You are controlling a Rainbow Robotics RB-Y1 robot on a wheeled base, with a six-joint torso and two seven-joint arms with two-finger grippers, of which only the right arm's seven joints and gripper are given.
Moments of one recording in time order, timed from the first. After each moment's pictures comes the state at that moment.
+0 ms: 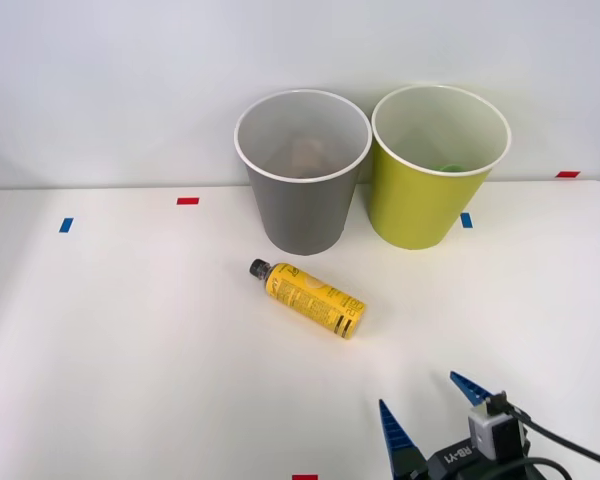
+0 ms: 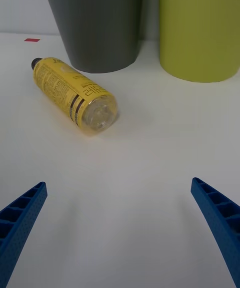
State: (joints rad) arm 0.75 -0.49 0.42 -2.25 0.00 0.08 1.41
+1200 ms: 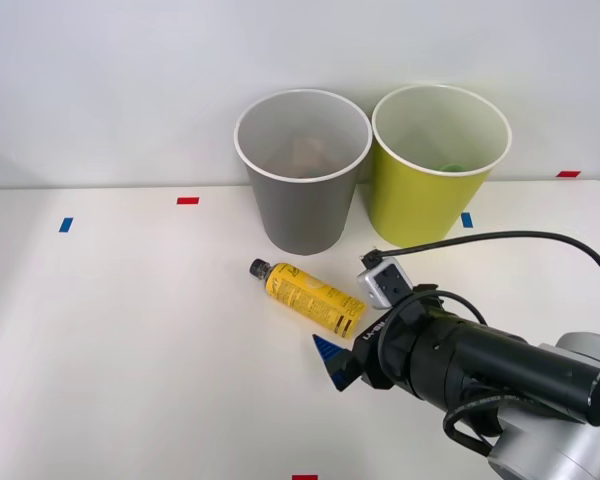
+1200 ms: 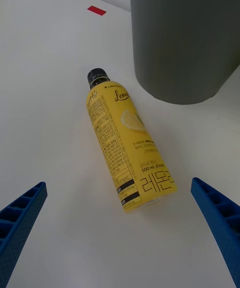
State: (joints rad) arm -0.07 -0.66 0.59 -2.39 -0.30 1.00 1.32
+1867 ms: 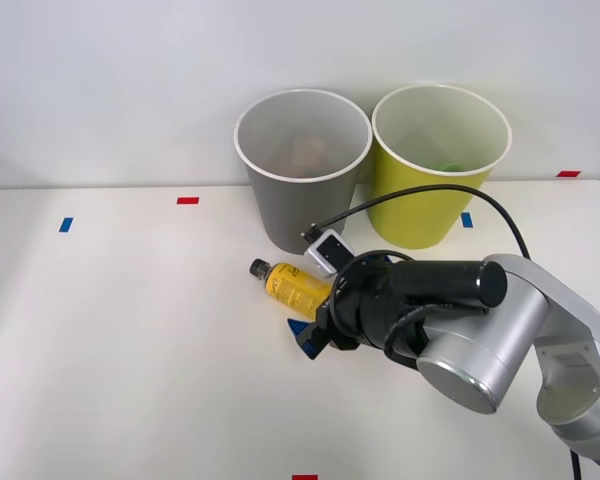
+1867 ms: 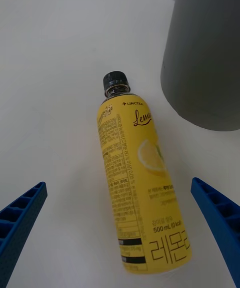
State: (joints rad) arm -0.36 -0.53 0.63 -2.10 -0.45 1.11 1.51
